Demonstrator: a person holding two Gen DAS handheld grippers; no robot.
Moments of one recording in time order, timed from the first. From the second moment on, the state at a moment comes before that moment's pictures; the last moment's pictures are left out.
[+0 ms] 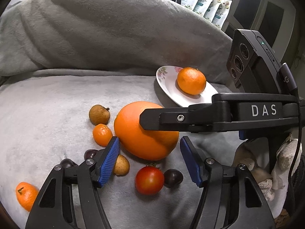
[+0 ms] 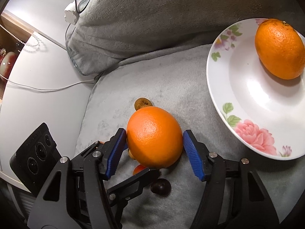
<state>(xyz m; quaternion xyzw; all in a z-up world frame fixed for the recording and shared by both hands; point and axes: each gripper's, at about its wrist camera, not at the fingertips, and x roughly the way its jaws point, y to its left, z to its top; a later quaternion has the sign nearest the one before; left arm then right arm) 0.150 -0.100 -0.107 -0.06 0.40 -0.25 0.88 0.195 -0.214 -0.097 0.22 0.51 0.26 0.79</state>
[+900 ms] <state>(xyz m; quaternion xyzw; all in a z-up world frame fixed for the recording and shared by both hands) 0.128 -0.115 -0.074 -0.03 0.35 -0.25 0.90 0.171 -0.245 -0.065 0.23 0.48 0.27 0.80</state>
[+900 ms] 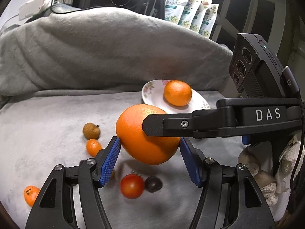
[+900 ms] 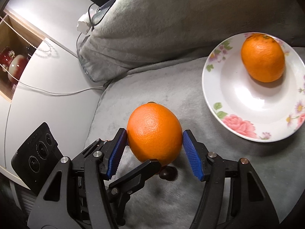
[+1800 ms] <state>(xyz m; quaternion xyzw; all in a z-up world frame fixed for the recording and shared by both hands) 0.152 -0.177 -0.071 -0.03 0.35 -0.28 0.89 0.174 -0.319 -0.059 0.26 0.46 0.22 0.82</state>
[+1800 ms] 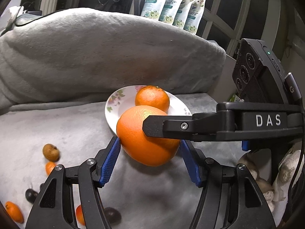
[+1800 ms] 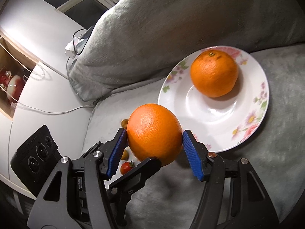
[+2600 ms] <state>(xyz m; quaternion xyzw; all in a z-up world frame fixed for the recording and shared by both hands) 0.132 -0.154 -0.056 -0.01 0.34 -0.27 0.90 0.139 -0.347 -0.019 0.23 0.38 0.18 0.88</state>
